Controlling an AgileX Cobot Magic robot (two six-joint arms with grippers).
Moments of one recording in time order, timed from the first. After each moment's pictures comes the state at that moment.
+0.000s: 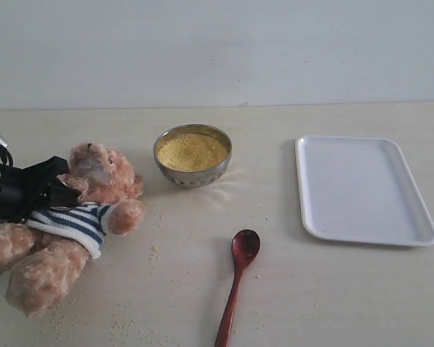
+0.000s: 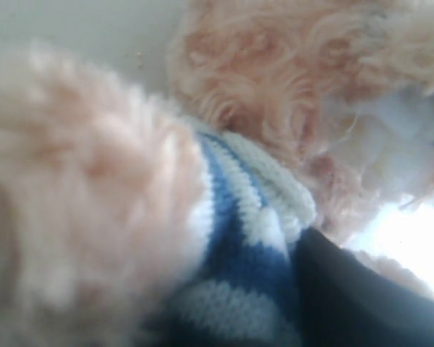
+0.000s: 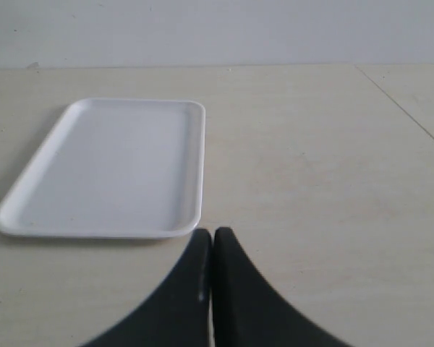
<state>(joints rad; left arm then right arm) 0.06 1.79 -0.78 -1.34 0.48 0.93 -0.03 0.01 0.00 -0.10 0.36 0.09</state>
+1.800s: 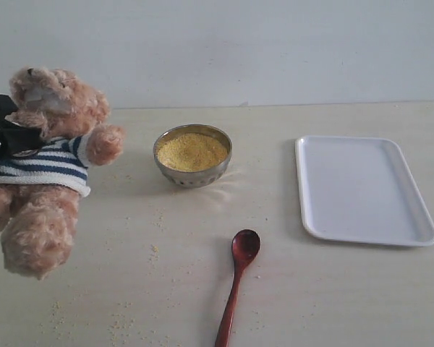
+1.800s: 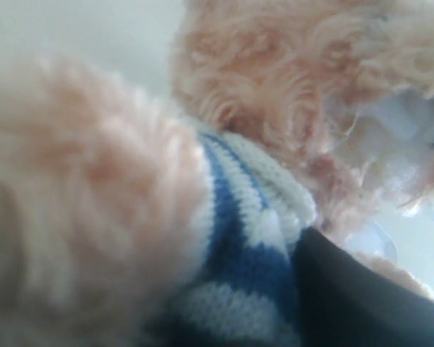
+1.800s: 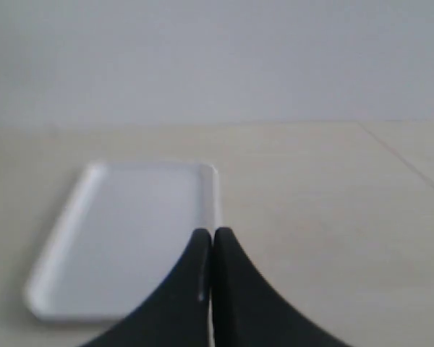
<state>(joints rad) 0.06 1.38 -0.60 -1.73 0.41 1.04 -0.03 0.01 0.00 -0.02 0.20 0.11</state>
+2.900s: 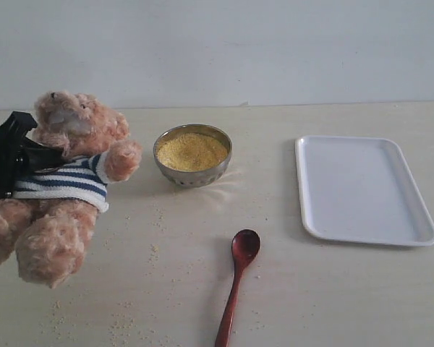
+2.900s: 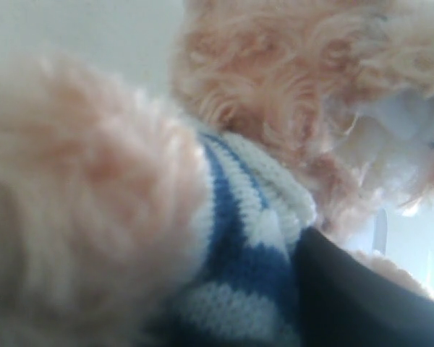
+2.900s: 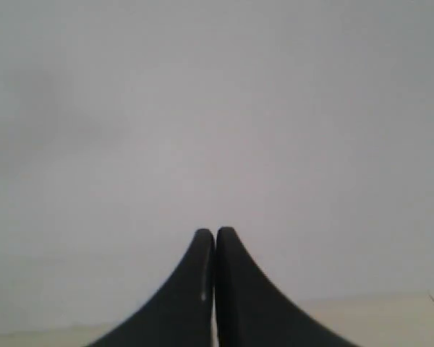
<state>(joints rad) 0.06 1.51 -0.61 -1.73 0.51 1.01 -0.02 1.10 -0.95 -0.86 -0.04 0.97</state>
